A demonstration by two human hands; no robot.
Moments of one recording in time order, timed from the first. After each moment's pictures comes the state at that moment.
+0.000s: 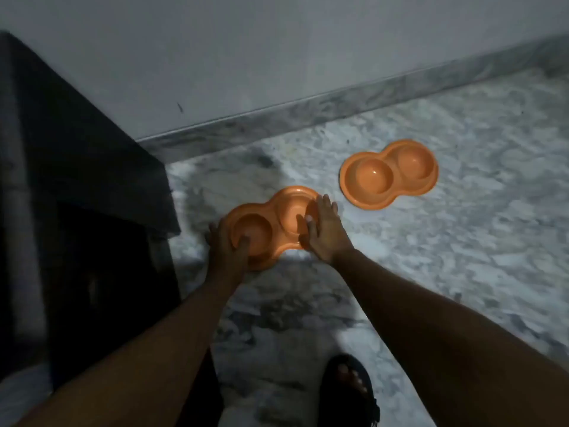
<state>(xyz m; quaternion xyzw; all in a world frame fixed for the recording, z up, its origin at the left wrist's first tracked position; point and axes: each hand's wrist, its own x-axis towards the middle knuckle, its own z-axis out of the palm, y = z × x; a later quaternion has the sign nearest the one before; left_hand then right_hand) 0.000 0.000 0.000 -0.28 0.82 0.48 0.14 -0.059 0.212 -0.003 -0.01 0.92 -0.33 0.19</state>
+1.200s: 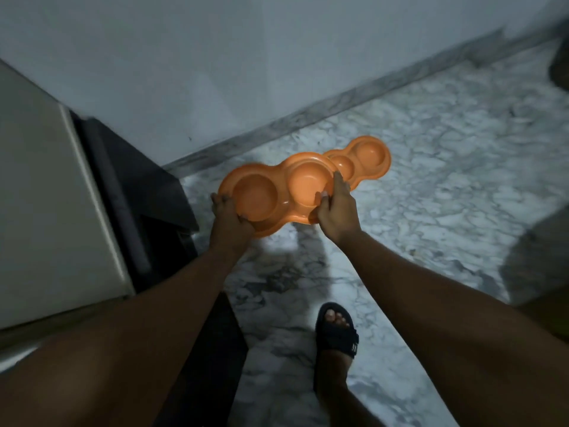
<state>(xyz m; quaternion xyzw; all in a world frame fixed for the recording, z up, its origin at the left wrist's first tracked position) 0.023 0.018 0.044 -0.23 0.85 0.41 0.23 0.001 0.234 0.044 0.15 0.90 -0.40 0.14</state>
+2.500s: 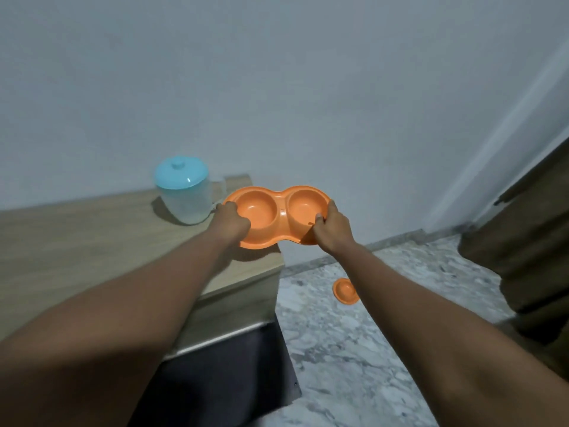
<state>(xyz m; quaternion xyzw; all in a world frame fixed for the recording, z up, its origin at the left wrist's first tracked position) 0.143 -0.242 0.766 -0.17 0.91 0.37 0.05 0.141 -0.009 0.762 0.04 0.93 -0.36 -0.01</state>
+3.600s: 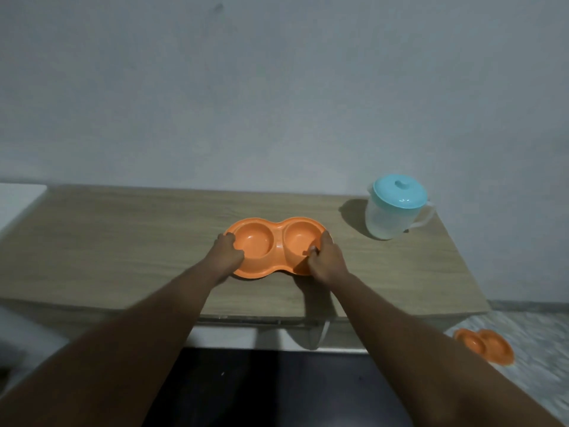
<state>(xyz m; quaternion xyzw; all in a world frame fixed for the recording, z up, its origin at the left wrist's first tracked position) 0.312 -0.668 0.715 -0.32 0.87 0.38 0.03 0.226 -0.442 0.707 -0.12 0.92 -0.34 0.12</state>
